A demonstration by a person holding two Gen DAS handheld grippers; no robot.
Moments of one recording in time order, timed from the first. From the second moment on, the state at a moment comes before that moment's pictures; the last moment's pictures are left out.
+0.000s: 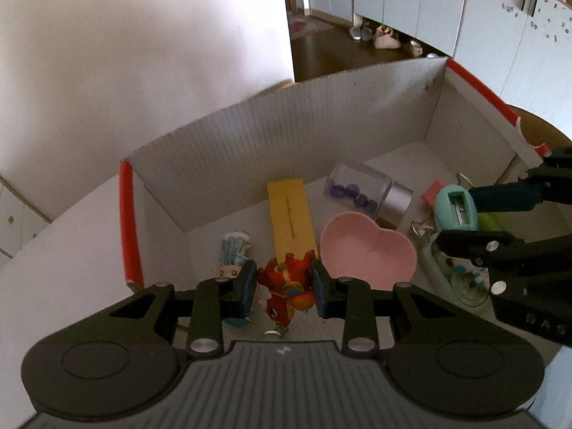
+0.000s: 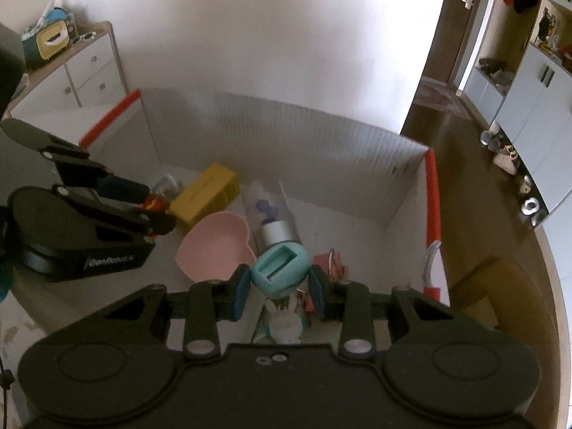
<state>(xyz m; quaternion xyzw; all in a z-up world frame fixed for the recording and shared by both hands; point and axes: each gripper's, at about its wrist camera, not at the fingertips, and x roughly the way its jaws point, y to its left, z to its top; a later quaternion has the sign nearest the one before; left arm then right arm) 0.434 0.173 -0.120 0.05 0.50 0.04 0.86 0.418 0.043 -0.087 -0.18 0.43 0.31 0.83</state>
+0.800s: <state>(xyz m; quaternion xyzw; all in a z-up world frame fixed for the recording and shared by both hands) 0.460 0.166 -0.148 0.07 0.61 0.00 0.79 0.427 0.049 -0.104 -0.20 0.45 0.29 0.82</state>
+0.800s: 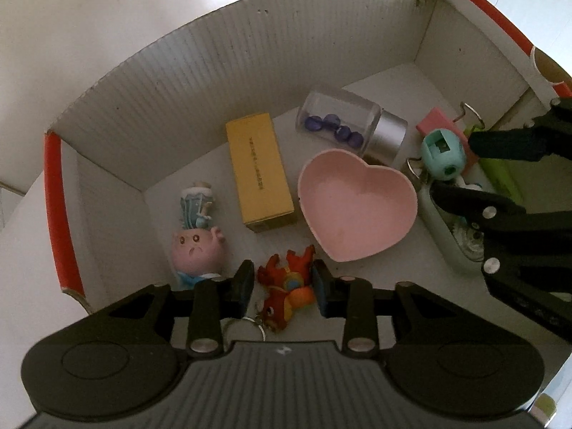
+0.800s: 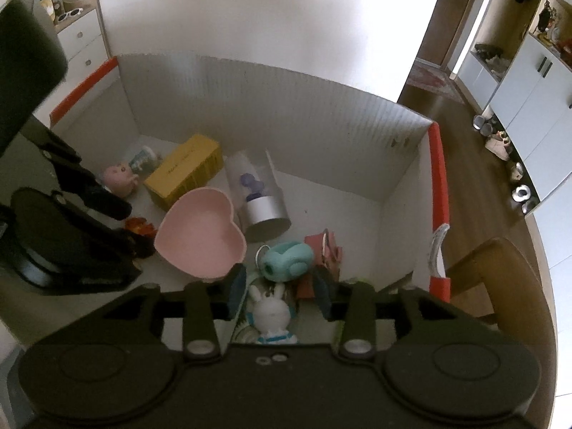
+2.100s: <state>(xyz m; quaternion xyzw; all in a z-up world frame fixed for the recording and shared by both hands) 0.361 0.145 -0.033 0.04 0.45 -0.03 0.89 0.346 -0.027 -0.004 -0.09 0.38 0.29 0.87</state>
